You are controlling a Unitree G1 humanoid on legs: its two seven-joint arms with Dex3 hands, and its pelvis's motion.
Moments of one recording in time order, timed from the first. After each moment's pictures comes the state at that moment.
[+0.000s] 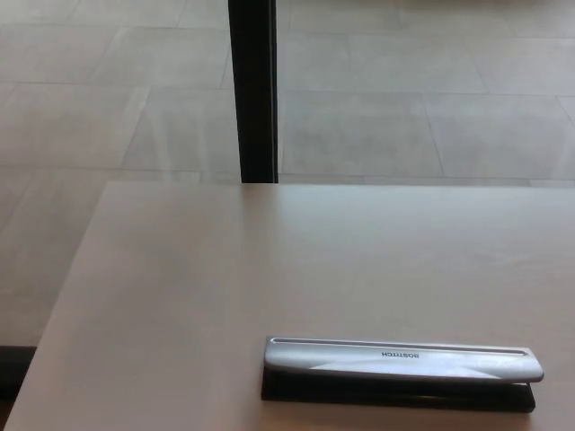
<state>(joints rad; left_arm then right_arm) 0.26 0.55 0.40 1.14 -0.07 -0.09 -0.04 0.24 -0.39 -0.64 0.94 0.12 -0.15 -0.05</state>
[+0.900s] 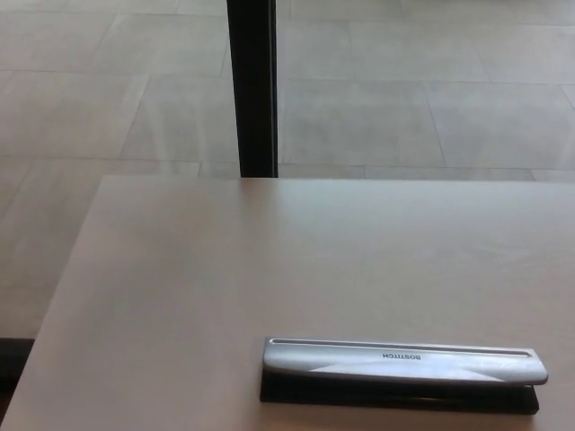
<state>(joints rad) -0.32 0.61 0.76 0.53 -0.28 -0.04 0.08 -0.31 -0.78 -1.00 0.73 0.35 -0.10 -0.15</state>
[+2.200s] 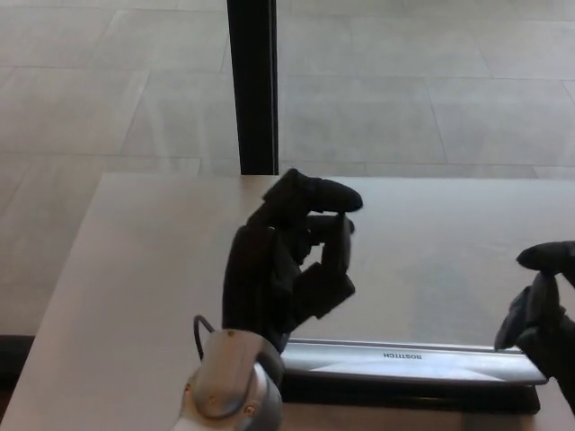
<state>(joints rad) -0.21 -0.07 -0.33 -0.16 -0.26 0.15 0.17 0.08 -0.14 -0.06 -0.25 0.38 0.02 -0.05</state>
